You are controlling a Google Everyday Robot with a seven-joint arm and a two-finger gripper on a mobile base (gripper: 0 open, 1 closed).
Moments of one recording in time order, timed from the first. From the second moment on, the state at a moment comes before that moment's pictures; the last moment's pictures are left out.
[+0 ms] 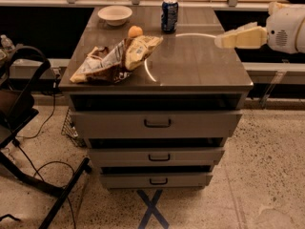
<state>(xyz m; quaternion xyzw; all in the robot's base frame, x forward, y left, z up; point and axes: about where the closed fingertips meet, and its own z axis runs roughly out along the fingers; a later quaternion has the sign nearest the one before) 0.628 -0.236 1.006 -0.29 0.73 0.10 0.61</state>
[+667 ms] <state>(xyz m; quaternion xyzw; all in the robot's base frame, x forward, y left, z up) 0.769 -0.186 0.988 -0.22 0.72 0.17 0.64</state>
